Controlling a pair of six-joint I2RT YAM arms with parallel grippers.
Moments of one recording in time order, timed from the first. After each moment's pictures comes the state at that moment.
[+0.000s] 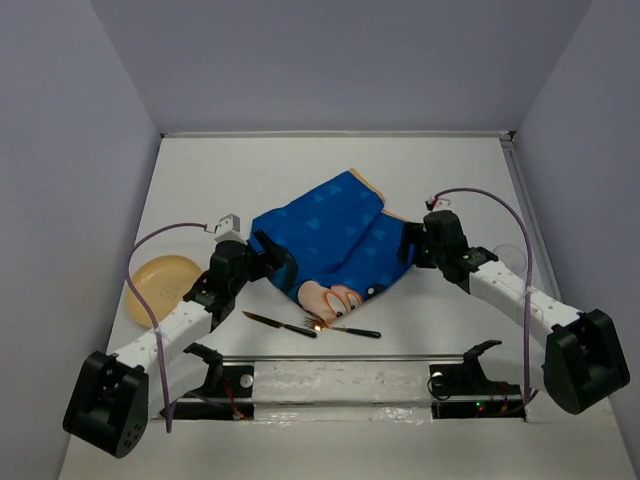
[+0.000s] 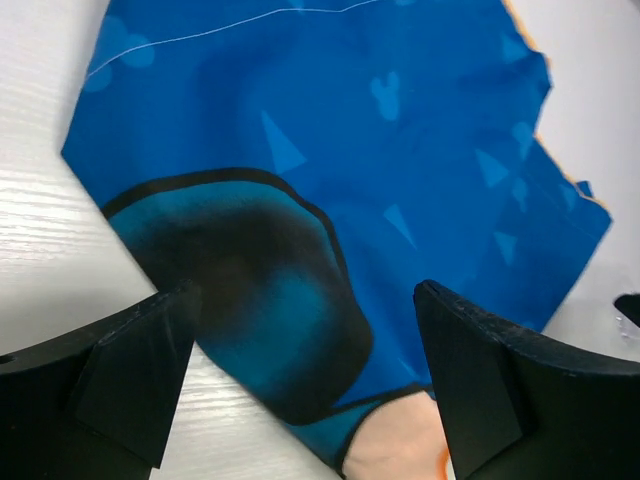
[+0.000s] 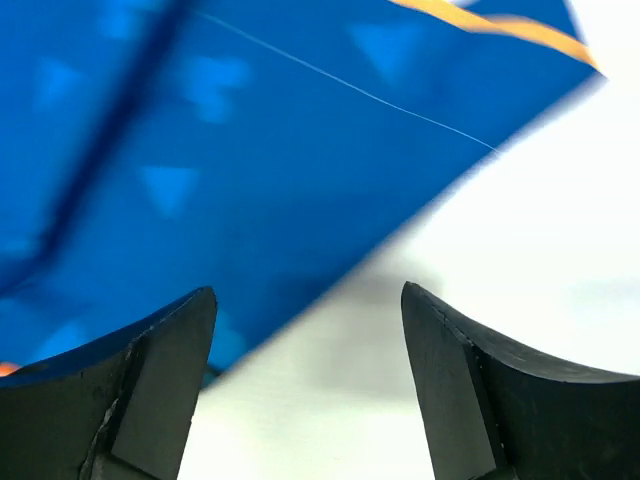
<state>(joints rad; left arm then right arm) -0.41 0.93 0.34 0.15 -0.08 -0.76 0.46 1.19 0.71 -0.24 0.17 0.41</state>
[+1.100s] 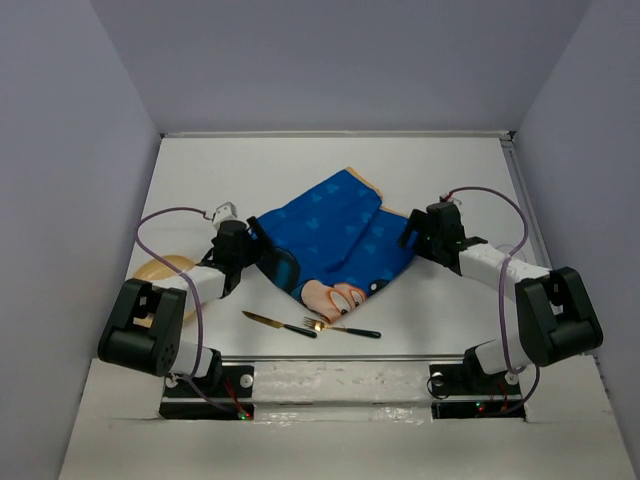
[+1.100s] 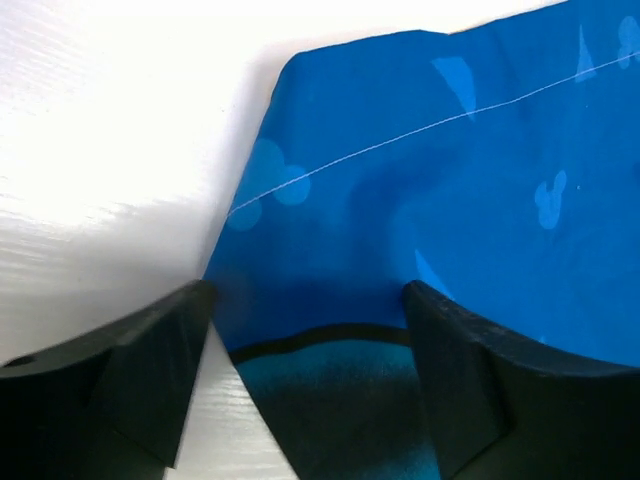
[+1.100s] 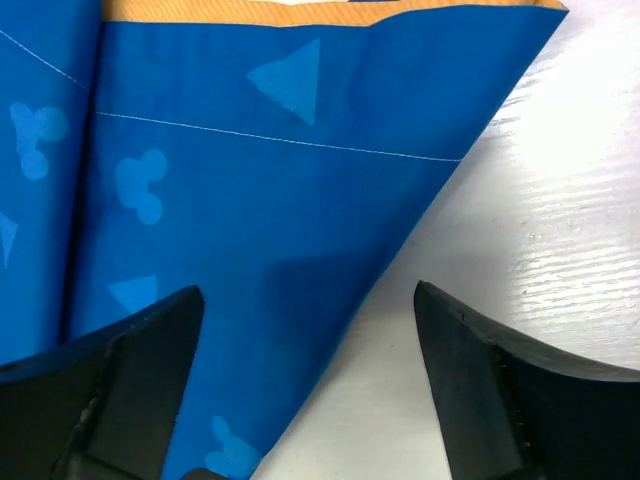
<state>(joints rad) -0.28 1.39 0.46 0.30 -0.15 -0.67 0.29 1.43 0.70 -0.07 0.14 0.64</state>
